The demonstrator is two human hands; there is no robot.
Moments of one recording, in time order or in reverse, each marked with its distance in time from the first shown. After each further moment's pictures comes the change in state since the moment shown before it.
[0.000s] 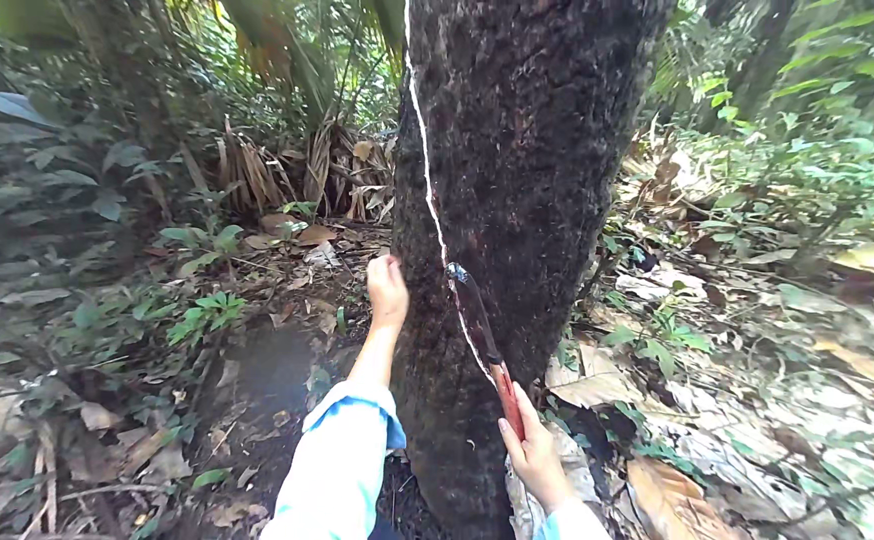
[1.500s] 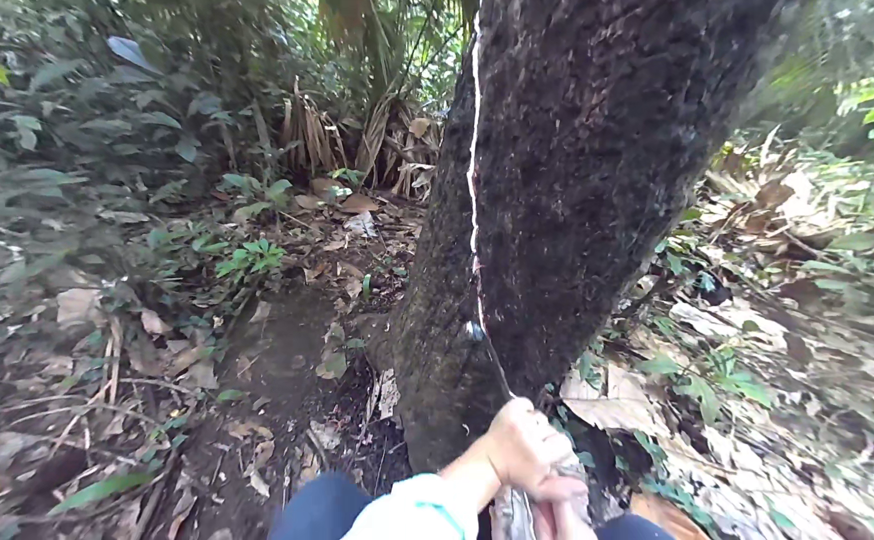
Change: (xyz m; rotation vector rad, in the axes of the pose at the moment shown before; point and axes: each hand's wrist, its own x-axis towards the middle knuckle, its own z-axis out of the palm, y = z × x) left_hand -0.223 0.073 0.097 -0.086 -0.133 0.877; right_hand -0.061 -0.021 -0.092 -0.168 -0.507 0.256
